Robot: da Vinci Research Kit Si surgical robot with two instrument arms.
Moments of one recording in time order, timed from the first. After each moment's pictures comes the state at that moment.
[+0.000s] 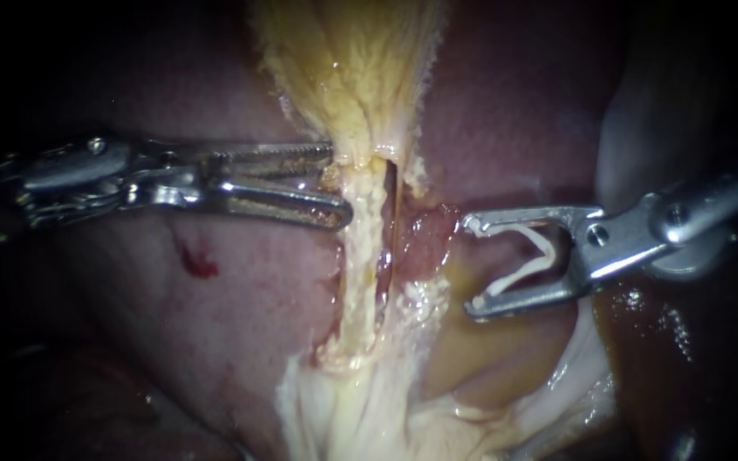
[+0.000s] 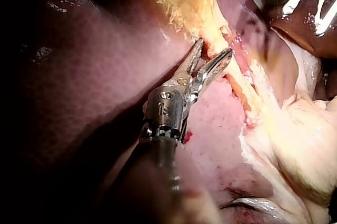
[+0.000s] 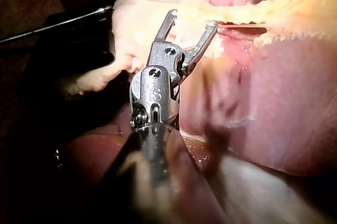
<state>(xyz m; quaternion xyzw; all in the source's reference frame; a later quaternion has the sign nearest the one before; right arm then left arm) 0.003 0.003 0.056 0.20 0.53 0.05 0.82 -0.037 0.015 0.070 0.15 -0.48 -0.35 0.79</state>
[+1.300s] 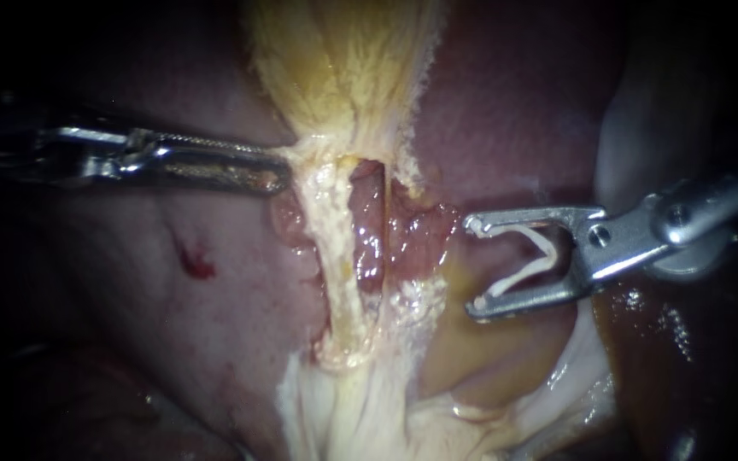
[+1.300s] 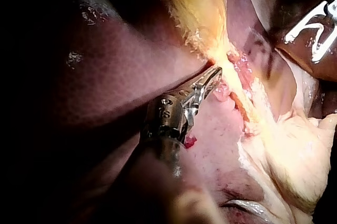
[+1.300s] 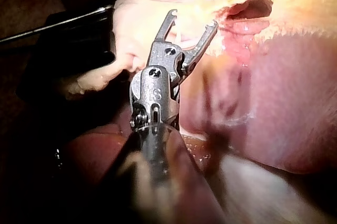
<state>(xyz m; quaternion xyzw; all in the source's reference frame) 0.003 0.003 0.056 0.20 0.53 0.05 0.82 -0.031 0.019 0.060 0.20 -0.47 -0.37 0.77</state>
